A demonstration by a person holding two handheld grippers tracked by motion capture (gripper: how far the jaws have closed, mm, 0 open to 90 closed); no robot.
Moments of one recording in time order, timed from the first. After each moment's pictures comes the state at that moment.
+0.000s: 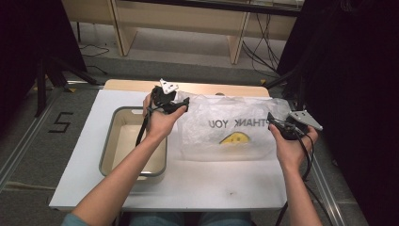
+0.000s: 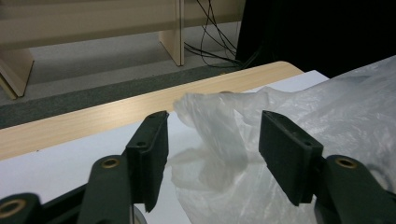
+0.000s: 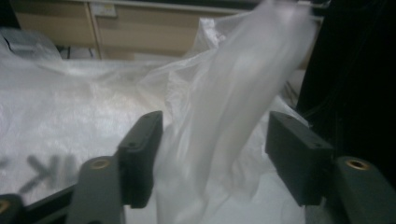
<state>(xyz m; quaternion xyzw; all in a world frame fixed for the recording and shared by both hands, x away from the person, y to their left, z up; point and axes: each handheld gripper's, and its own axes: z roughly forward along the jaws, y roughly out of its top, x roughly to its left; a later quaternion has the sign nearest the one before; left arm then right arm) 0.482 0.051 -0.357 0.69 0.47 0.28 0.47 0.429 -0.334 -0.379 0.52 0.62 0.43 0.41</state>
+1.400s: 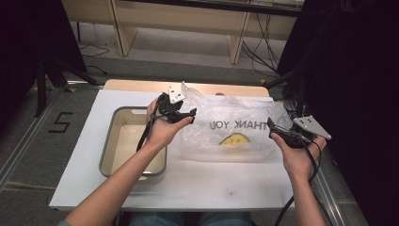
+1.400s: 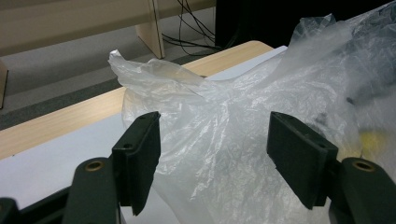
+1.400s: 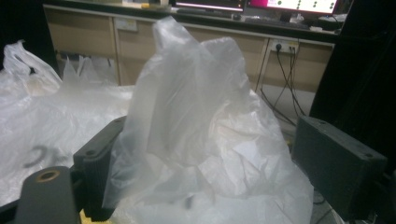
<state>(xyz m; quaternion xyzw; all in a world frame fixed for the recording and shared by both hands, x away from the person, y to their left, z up) 0.456 0.035 -0.359 0.74 0.42 0.26 0.46 0.400 -0.337 -0.370 0.47 0.63 0.46 0.42</state>
